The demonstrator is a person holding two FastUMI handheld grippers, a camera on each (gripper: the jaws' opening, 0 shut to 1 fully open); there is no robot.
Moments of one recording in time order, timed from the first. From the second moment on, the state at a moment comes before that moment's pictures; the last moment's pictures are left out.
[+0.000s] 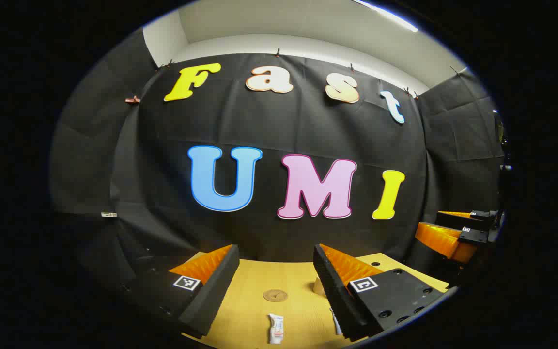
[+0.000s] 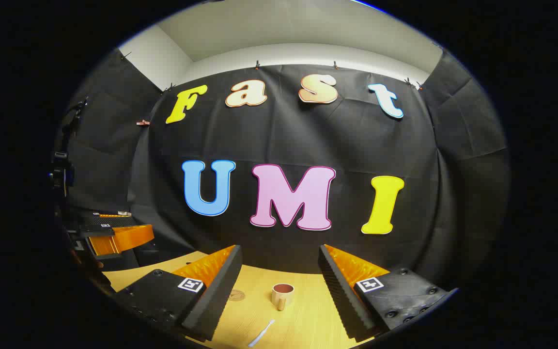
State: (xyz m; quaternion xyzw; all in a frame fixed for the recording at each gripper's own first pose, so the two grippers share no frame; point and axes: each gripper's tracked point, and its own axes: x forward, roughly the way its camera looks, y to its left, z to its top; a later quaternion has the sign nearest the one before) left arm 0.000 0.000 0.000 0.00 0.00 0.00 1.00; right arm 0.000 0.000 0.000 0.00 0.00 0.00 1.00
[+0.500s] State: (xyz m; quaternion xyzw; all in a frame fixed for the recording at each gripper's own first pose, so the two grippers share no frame) left arm 0.026 -0.020 -0.015 0.02 0.01 0.00 1.00; right arm 0.022 -0.020 -0.024 0.01 0.03 0.01 1.00
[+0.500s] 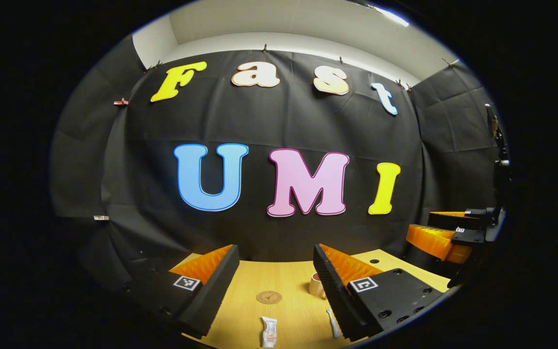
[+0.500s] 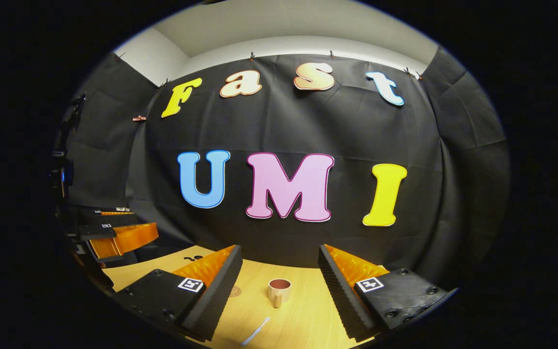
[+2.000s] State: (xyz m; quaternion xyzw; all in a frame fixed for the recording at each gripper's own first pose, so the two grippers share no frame) left arm 0.069 0.003 -0.288 0.04 0.35 0.03 0.94; right arm 0.072 -0.051 -0.174 0.06 0.18 0.09 0.98
